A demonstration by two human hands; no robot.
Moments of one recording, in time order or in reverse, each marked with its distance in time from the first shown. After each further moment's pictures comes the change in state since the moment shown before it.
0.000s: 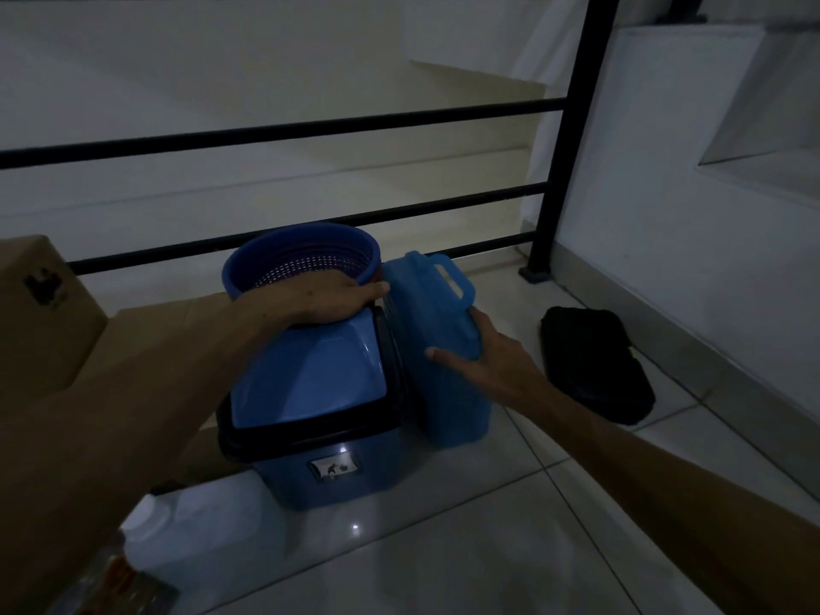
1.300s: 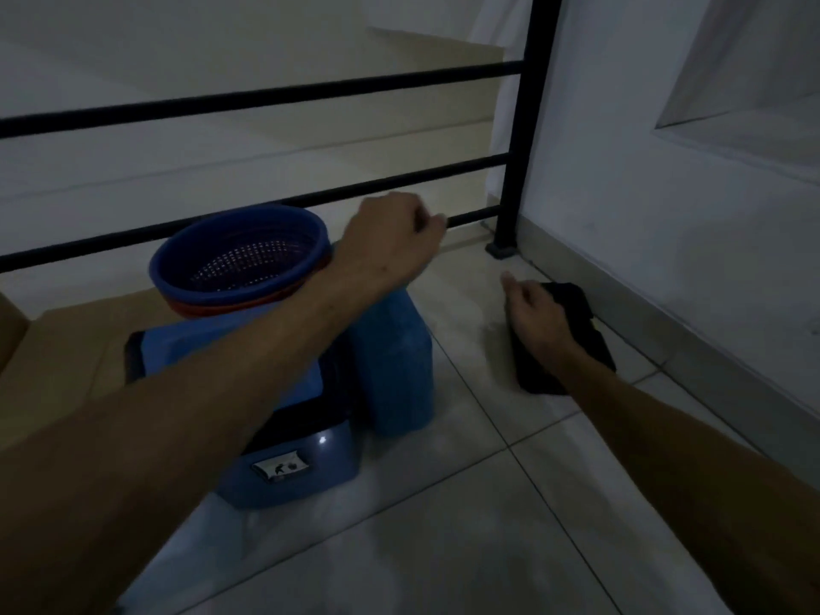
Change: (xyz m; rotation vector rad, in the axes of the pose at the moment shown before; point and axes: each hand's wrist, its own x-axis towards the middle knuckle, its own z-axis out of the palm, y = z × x) left_hand 0.012 0.122 0.031 -0.215 0.577 0.413; right_hand 0.024 0.072 -0.068 0.252 0.312 0.226
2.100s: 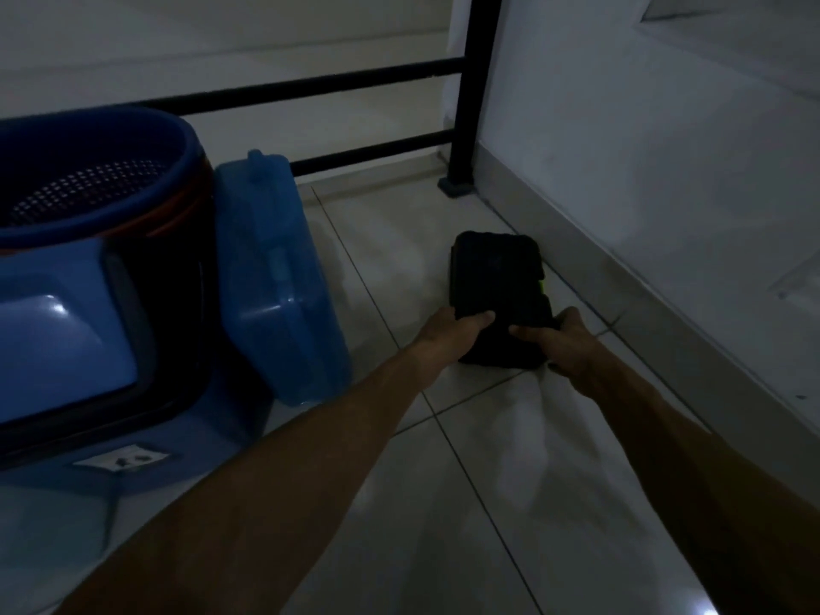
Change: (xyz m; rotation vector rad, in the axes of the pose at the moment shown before) left_hand -0.030 0.010 0.286 -0.751 -0.593 -0.728; right_hand 0.032 0.152 -0.077 -0.019 -0.067 0.472
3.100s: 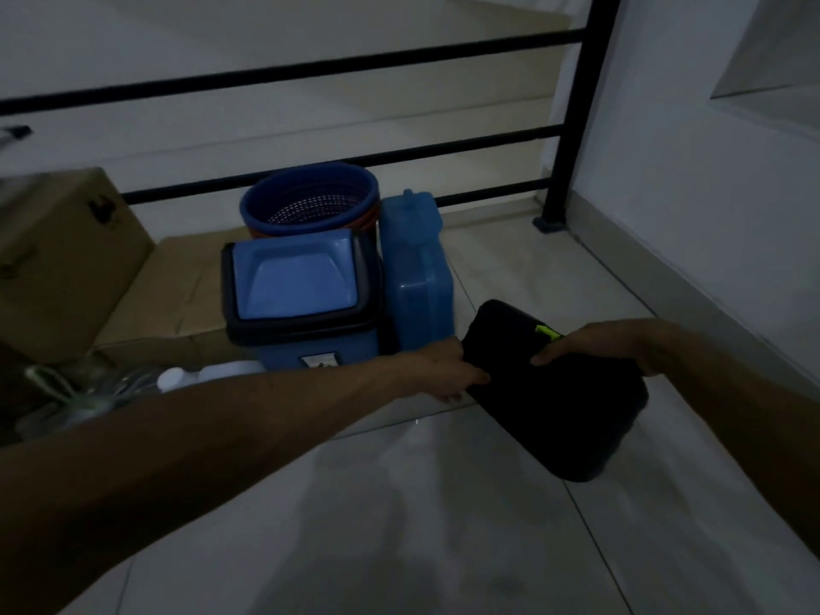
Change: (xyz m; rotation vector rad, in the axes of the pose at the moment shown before) left_hand -0.205 -0.020 -0.083 0.507 0.015 -0.060; right_hand -0.156 -0.076 -0.011 -0.558 -0.698 0.018
